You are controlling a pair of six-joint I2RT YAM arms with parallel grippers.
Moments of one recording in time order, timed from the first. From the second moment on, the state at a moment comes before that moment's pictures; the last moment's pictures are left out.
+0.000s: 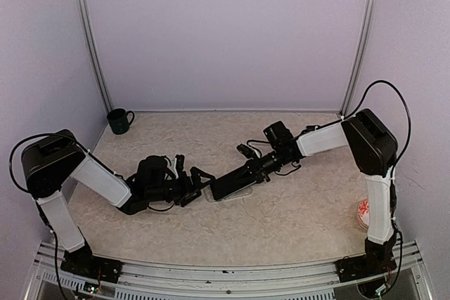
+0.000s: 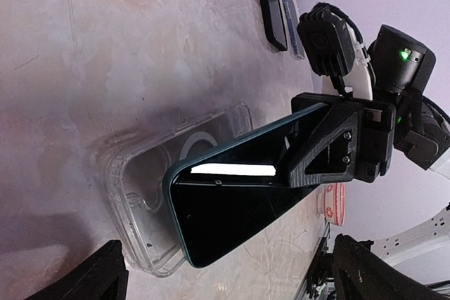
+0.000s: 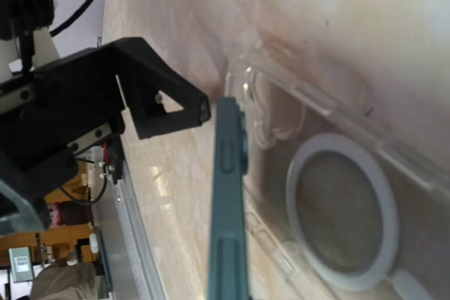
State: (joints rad) left arm -0.76 1.76 0.54 0.81 0.25 -1.10; right arm 0.58 2.13 1.31 -0.15 -1.05 0.46
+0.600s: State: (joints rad) left arm -0.80 1.80 0.56 0.80 0.23 -1.10; right arm 0.56 2.18 1.32 -0.08 -1.12 0.54
